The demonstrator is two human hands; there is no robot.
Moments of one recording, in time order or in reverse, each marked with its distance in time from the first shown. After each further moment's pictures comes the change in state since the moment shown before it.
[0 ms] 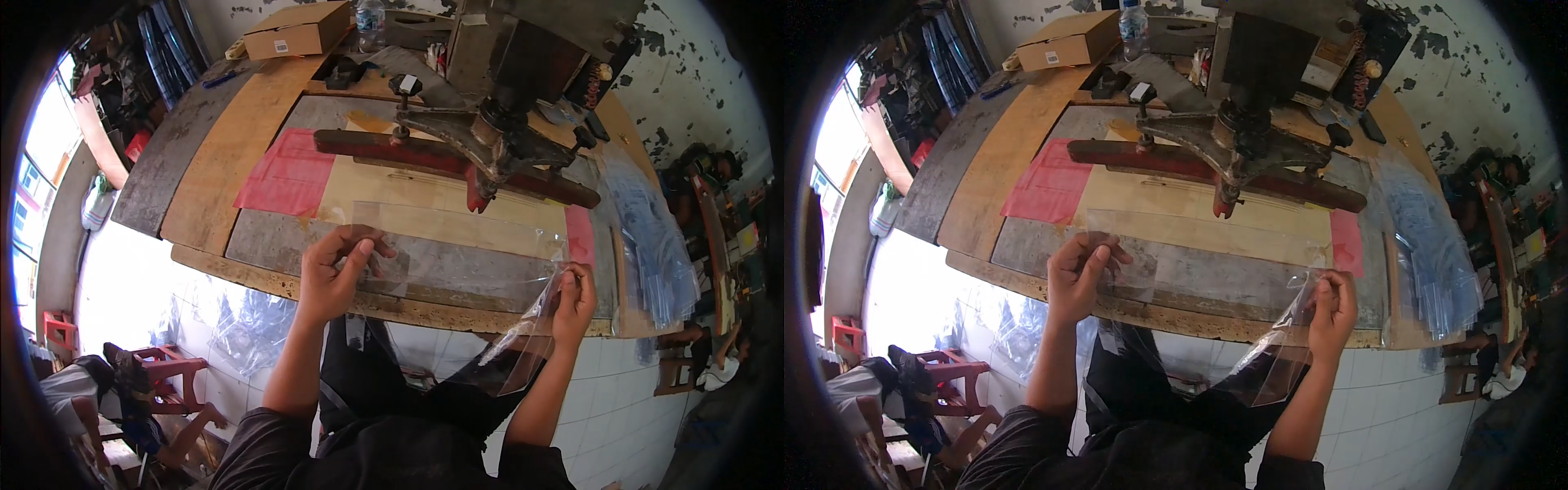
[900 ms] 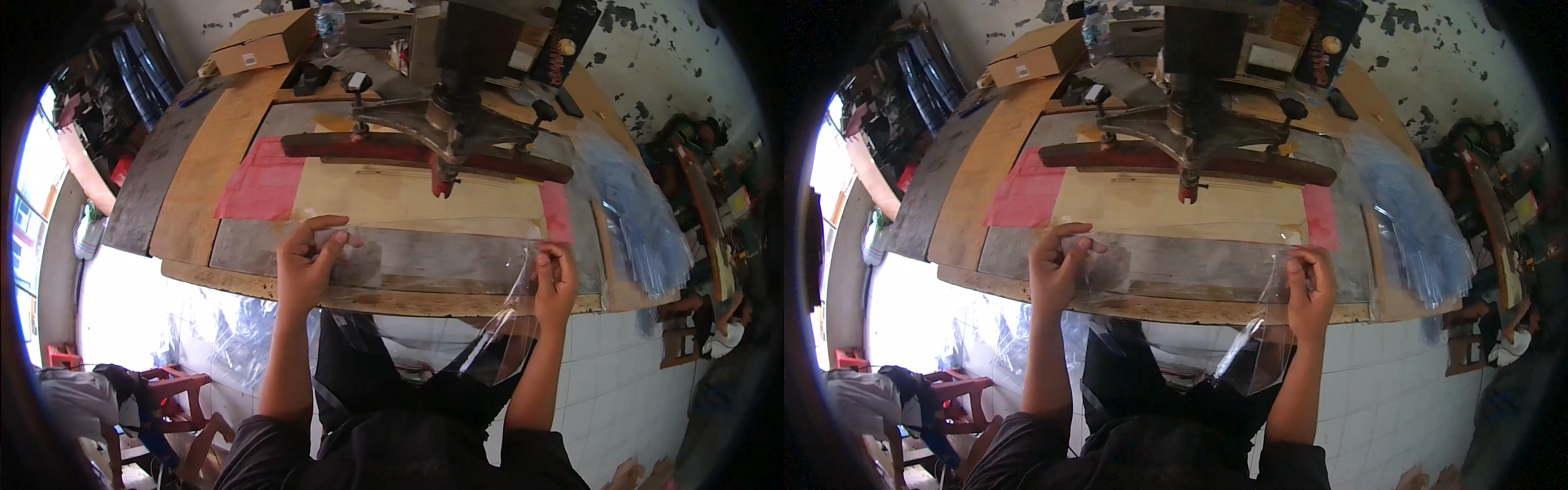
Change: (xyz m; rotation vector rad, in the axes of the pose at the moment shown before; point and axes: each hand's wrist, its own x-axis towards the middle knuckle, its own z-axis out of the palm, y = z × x) left_hand 0.004 0.003 0.001 0.144 0.056 -0.140; right_hand -0.005 0.001 -0.003 0.043 -0.018 0.004
